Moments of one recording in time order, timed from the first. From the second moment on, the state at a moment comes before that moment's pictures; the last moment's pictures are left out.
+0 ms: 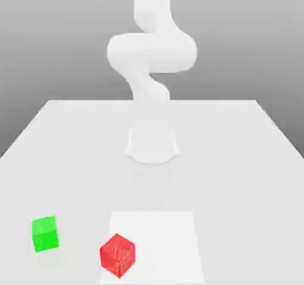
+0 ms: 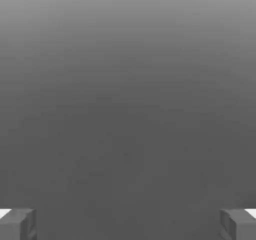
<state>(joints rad) -0.03 -0.71 0.02 -2.32 -0.01 2.34 0.85</state>
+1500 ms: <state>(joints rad) -0.27 0.13 -0.02 -2.54 -0.02 2.68 1.20</state>
